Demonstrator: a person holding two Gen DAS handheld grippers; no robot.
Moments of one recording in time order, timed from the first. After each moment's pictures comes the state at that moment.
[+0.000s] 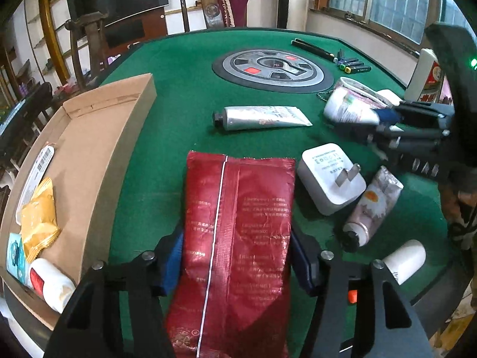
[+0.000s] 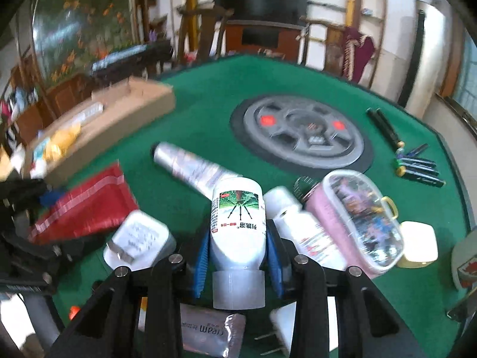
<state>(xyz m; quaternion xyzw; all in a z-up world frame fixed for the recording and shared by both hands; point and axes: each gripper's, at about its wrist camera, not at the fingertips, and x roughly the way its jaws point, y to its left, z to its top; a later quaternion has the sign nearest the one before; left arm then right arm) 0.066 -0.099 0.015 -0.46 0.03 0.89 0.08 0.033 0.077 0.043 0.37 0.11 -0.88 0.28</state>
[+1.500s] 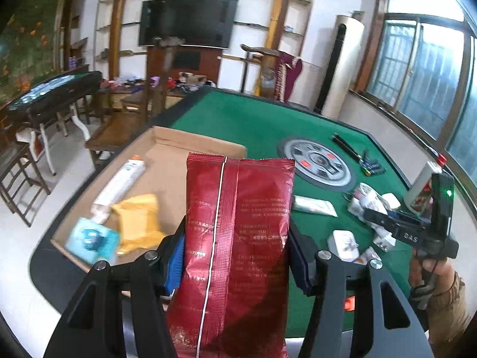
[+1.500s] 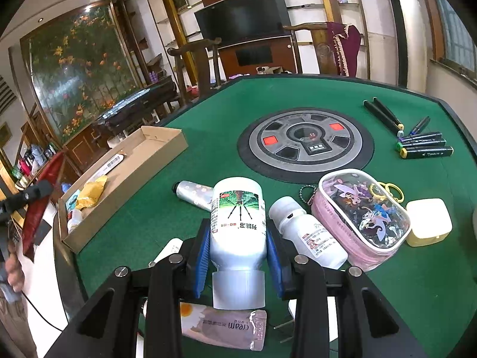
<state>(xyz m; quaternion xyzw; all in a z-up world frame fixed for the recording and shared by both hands) 0.126 -0.209 0.106 -0.33 -0.10 0.94 -0.01 0.041 0.096 0.054 0.36 0.00 -0.88 0.31</state>
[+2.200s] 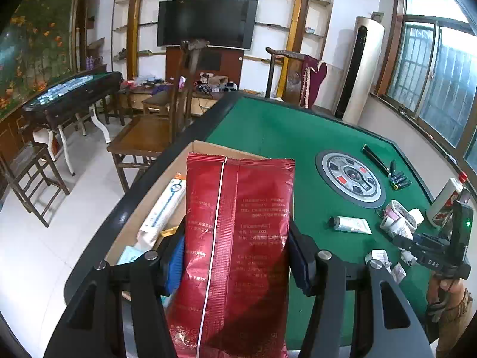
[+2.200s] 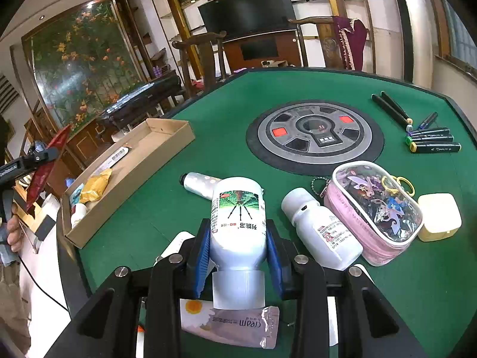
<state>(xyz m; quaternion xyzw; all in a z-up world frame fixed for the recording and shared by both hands) 0.102 -0.262 0.118 -0.34 -0.09 0.93 -0.04 0.040 0.089 0.048 0.38 0.00 -0.87 0.32</state>
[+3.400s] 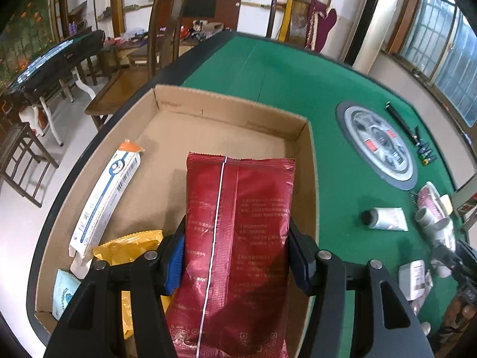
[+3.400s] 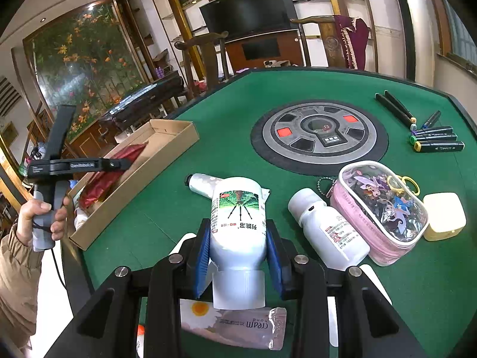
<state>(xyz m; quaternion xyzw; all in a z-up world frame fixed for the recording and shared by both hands) -0.006 -0.247 0.039 -0.47 -0.09 0.88 -0.04 0.042 0.083 0.048 0.38 0.00 -0.87 0.33</state>
